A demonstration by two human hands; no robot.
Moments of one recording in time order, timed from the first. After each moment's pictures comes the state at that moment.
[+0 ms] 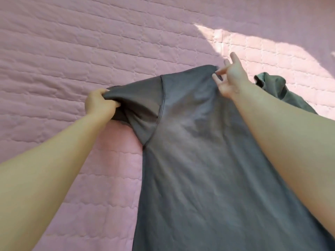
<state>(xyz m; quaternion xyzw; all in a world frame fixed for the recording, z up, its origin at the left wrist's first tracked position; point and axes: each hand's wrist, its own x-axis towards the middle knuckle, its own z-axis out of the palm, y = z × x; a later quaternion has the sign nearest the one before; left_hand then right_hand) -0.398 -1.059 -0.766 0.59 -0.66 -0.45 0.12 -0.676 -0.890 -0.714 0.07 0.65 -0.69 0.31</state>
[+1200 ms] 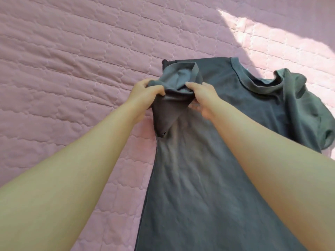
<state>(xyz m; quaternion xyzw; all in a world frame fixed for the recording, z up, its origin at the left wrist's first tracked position) -0.424 -1.009 -0.746 0.50 -0.48 -0.72 0.11 -0.554 -0.915 -0.734 0.03 0.74 -0.50 0.44</state>
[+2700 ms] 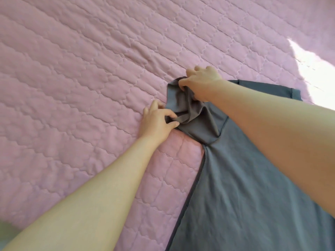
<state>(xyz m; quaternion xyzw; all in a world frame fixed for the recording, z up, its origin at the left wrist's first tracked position) -0.281 -1.022 -0.784 0.53 -0.74 -0.42 0.09 -0.459 -1.067 -0.726 -0.71 0.62 0.31 0.06</state>
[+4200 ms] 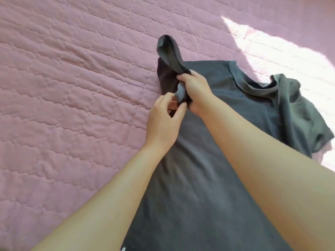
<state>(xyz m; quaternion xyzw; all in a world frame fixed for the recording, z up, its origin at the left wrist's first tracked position) -0.394 -0.897 -0.697 0.43 -0.67 -0.55 0.25 -0.517 -0.917 -0.691 -0.08 0.72 -0.53 0.44</state>
